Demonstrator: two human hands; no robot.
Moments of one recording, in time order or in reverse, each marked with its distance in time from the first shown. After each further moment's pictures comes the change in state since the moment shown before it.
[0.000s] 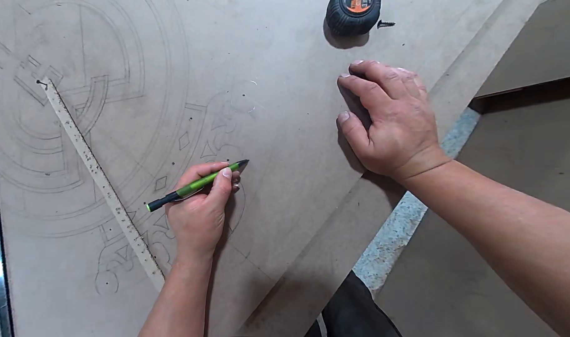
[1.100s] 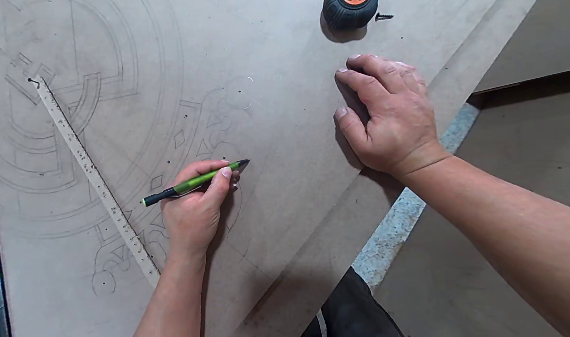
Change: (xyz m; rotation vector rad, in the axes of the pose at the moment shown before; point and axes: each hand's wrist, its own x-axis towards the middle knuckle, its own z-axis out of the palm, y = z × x) left_hand 0.004 0.000 -0.004 0.003 -0.071 0.001; right_hand 0.000 0.000 0.000 0.000 -0.008 0.006
